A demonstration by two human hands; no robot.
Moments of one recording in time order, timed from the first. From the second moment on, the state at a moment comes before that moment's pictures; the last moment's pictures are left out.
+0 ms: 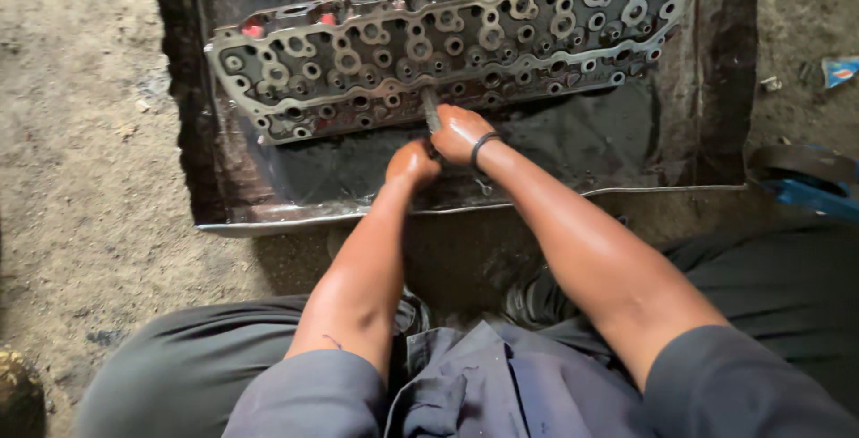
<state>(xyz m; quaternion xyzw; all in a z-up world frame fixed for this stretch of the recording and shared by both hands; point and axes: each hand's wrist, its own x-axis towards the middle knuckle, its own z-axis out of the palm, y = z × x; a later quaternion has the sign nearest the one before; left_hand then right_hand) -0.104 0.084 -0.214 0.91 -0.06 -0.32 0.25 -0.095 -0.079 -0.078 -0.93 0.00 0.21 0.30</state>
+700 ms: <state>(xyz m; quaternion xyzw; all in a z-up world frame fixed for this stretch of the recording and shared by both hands) -0.006 0.177 0.003 0.54 0.14 -0.24 0.79 -0.131 0.013 0.005 -0.94 -0.06 0.21 0.27</state>
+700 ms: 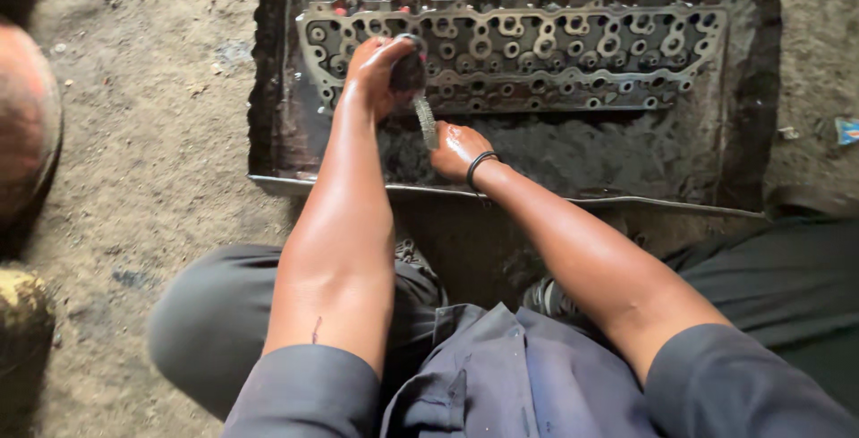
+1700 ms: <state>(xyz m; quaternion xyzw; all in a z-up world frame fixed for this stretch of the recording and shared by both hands) -0.010 0.123 0.004 0.77 -0.12 0.04 0.63 -0.050 0.036 -0.113 -0.95 -0.17 0.22 0.15</state>
